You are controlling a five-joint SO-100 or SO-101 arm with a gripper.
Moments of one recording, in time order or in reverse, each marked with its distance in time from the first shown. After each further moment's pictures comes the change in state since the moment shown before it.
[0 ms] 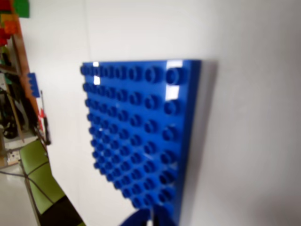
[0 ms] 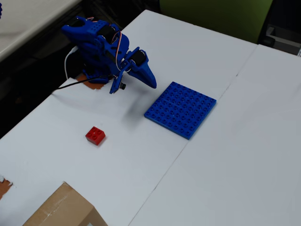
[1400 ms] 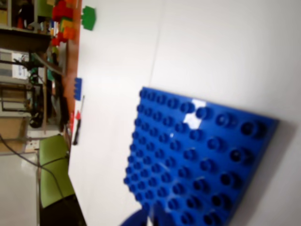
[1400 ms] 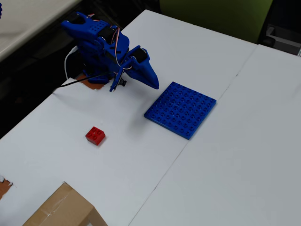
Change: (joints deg) arm 4.7 -7.1 -3.1 -16.4 -9.8
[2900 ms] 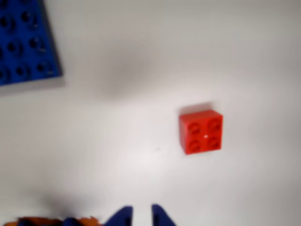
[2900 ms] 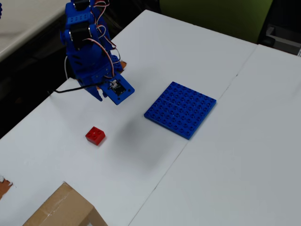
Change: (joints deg) arm 40.3 -78.0 -85.5 66.8 -115.3
